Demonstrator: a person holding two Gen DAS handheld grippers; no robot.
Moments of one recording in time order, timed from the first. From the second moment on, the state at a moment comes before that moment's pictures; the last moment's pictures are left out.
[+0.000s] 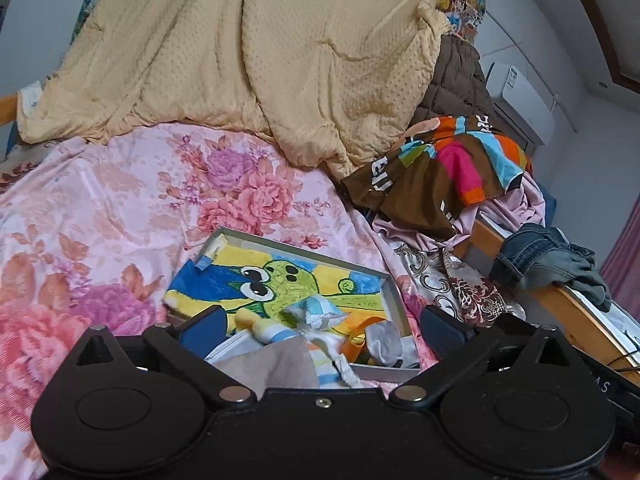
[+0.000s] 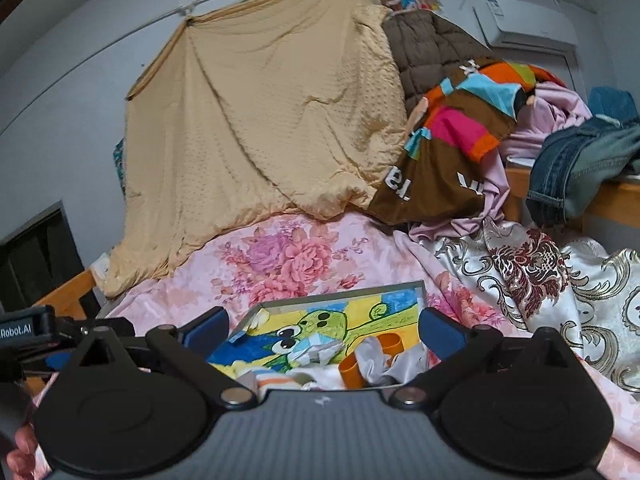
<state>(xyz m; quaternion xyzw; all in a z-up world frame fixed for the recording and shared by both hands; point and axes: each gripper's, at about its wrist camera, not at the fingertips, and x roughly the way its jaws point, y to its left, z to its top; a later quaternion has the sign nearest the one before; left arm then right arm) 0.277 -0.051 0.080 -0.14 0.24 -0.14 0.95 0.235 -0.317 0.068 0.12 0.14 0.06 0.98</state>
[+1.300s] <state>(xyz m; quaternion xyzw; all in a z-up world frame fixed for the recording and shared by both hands) 0.182 0.028 -0.013 -0.08 0.29 -0.11 0.95 0.158 -0.240 -0.004 0.03 0.26 0.12 0.96</state>
